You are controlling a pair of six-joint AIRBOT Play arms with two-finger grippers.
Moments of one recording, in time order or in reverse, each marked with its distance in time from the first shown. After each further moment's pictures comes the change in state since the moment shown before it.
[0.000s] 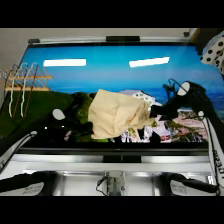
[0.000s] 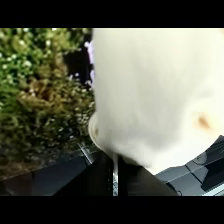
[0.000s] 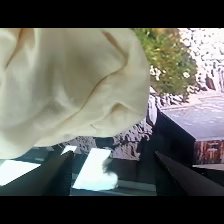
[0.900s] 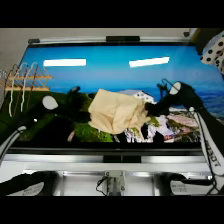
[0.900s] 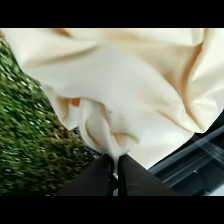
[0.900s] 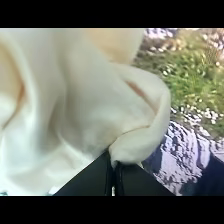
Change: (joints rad) left arm 0.014 0.106 0.237 0.199 -0.100 0.106; right arm 0.048 -0.089 0.066 0.046 -0.082 -0.024
